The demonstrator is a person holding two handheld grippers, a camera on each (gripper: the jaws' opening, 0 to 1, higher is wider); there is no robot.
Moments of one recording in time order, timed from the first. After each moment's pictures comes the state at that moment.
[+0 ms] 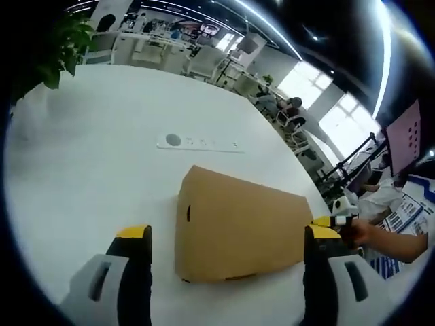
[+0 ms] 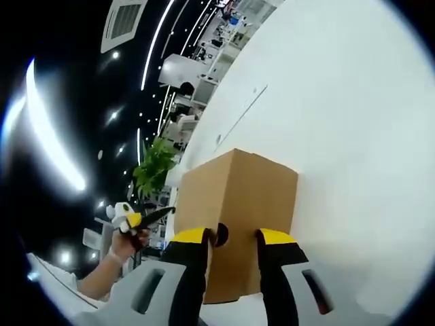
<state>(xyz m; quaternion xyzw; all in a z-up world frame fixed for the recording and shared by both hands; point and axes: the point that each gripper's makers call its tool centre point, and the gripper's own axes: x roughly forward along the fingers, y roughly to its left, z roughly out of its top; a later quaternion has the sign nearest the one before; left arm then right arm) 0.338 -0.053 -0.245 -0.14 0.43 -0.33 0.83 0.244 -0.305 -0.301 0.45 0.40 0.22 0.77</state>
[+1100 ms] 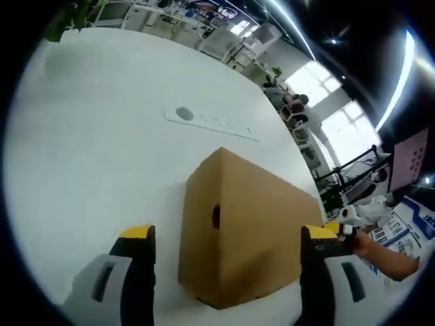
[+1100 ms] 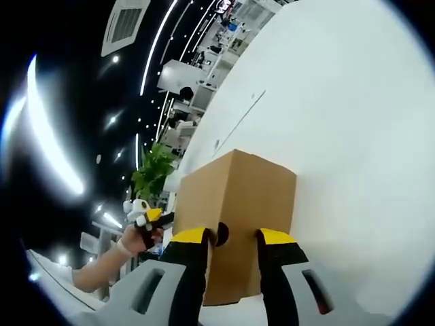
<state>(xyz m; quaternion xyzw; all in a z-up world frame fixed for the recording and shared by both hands) 0.362 -0.057 -0.295 -0.20 0.48 -0.32 0.79 0.244 -0.305 -0.299 0.45 0.38 0.20 0.78</state>
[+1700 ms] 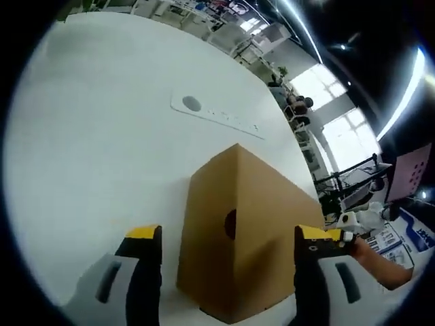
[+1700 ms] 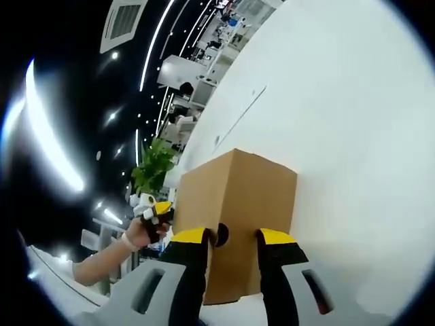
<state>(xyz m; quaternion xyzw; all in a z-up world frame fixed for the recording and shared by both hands) 0.364 -0.057 -0.312 -0.24 0.51 -0.31 0.77 0.243 -0.304 -0.299 0.45 0.40 0.21 0.77</state>
